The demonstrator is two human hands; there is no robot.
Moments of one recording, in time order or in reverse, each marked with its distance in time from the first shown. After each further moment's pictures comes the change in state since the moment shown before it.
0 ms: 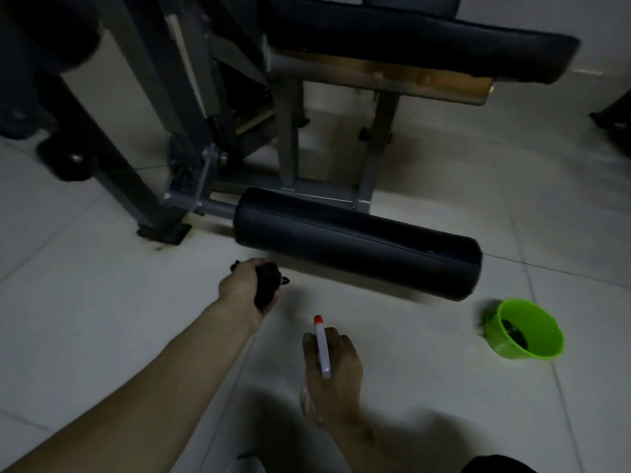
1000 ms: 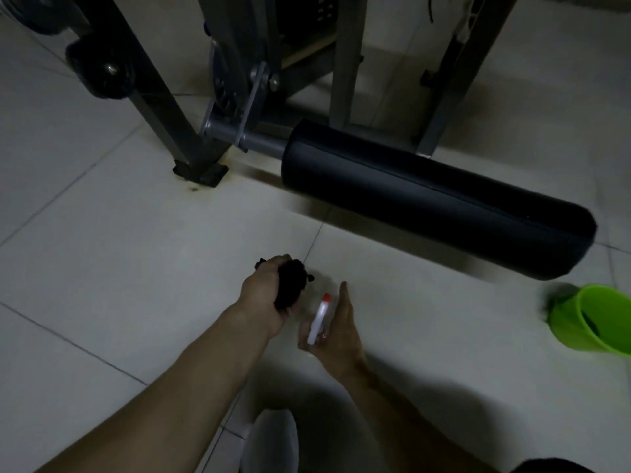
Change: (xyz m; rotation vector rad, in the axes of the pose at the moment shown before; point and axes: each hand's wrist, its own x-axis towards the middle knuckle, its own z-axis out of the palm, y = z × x) left_hand 0.031 -0.055 -0.072 -0.131 -0.006 -0.182; right_hand -0.019 0.065 0.108 0.118 -0.629 0.208
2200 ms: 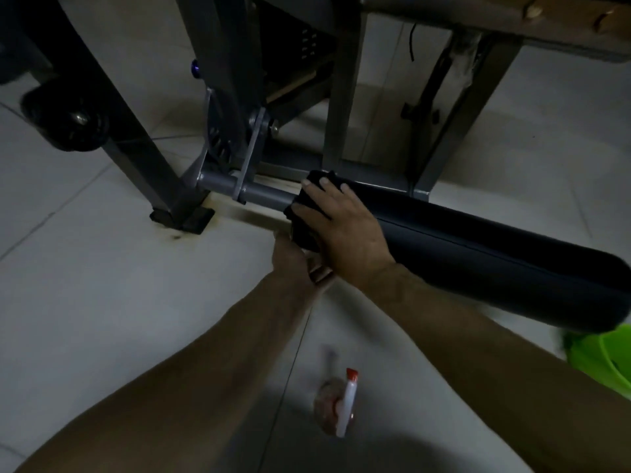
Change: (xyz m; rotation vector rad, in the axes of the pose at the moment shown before) left_hand 0.067 0.107 0.083 -0.133 -0.241 -0.029; right_hand 0.169 -0.210 -0.104 -0.999 0.269 -0.725
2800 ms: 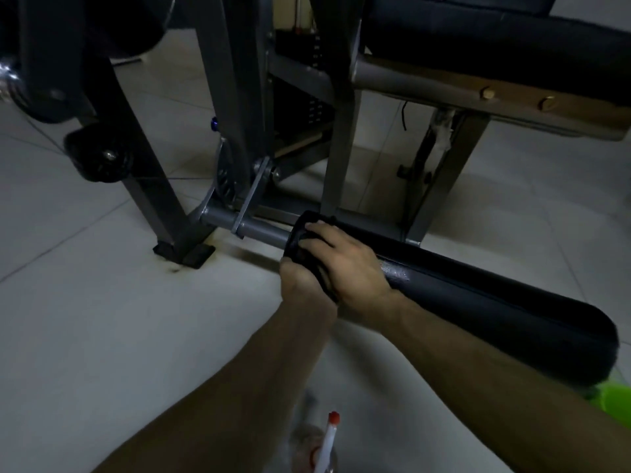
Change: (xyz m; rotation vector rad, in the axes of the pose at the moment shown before) left_hand -0.012 -0.024 0.040 -0.246 -0.048 0.199; right_hand -0.013 0.028 -0.006 0.147 0.175 -0.125
